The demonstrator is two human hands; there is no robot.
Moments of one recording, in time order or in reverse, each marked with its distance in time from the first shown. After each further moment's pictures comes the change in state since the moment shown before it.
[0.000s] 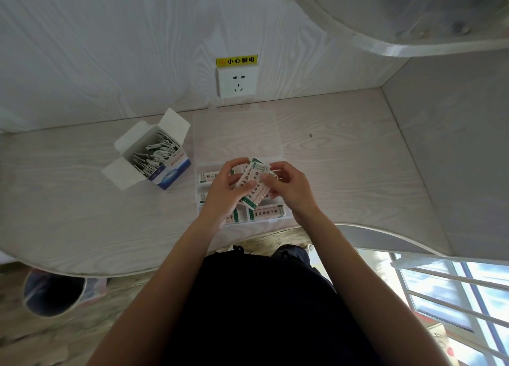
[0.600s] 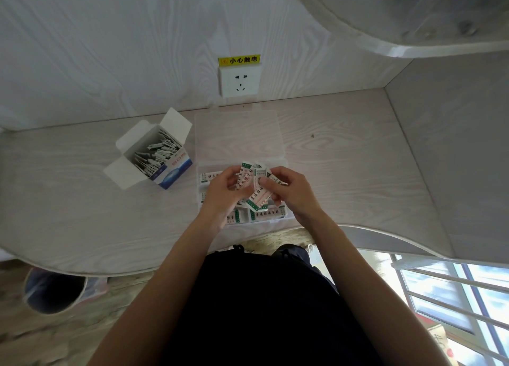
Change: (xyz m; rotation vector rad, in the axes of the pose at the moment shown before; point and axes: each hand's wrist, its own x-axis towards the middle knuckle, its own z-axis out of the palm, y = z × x) left_hand 0.002 -0.001 -0.001 -0.039 0.055 -0.084; right_hand -0.002 0.001 -0.003 0.035 -0.099 0.019
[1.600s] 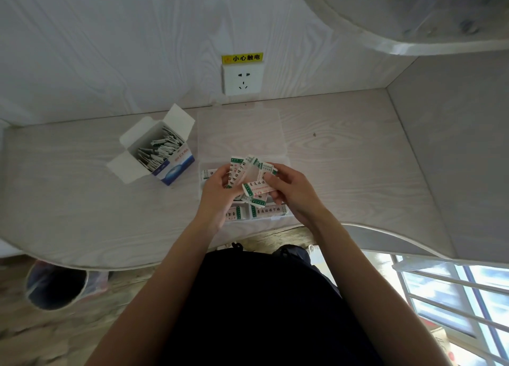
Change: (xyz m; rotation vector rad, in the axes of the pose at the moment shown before) left_hand -0.005 -0.005 -0.004 -0.013 0.119 0.035; right_hand -0.003 0.000 0.001 0.130 -0.096 0.024
